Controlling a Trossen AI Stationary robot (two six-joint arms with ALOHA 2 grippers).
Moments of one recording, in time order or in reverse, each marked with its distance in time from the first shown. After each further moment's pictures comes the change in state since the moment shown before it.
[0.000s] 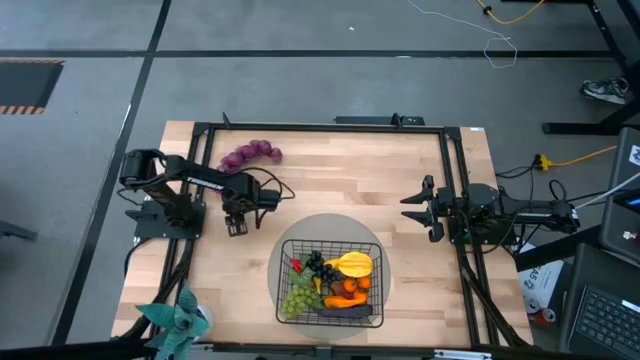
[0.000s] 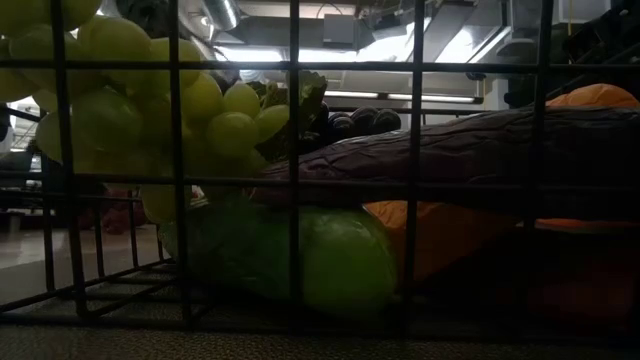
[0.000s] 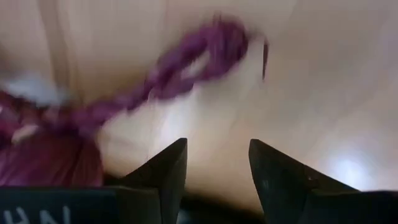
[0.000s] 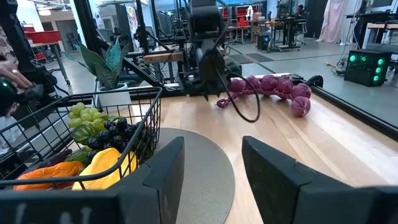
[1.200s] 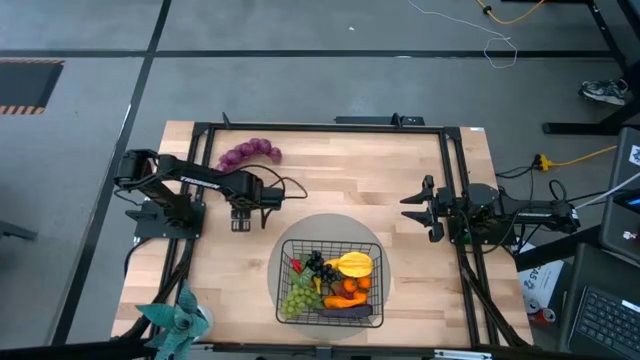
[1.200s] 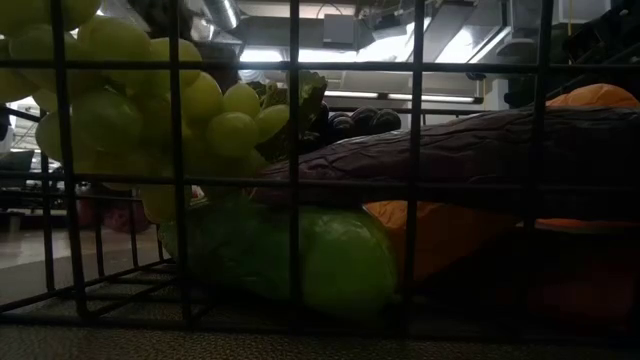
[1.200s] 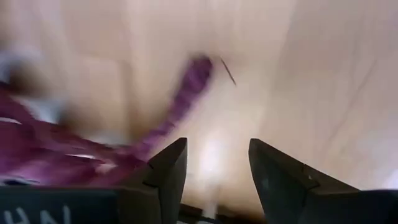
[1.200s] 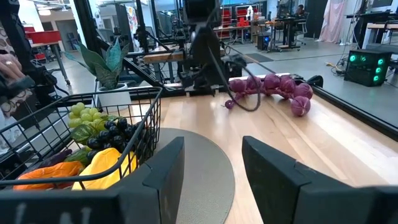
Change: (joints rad) left arm -0.033 -0.044 0.093 0.010 -0.132 0.177; right arm 0.000 0.000 0.000 0.000 0.000 0.000
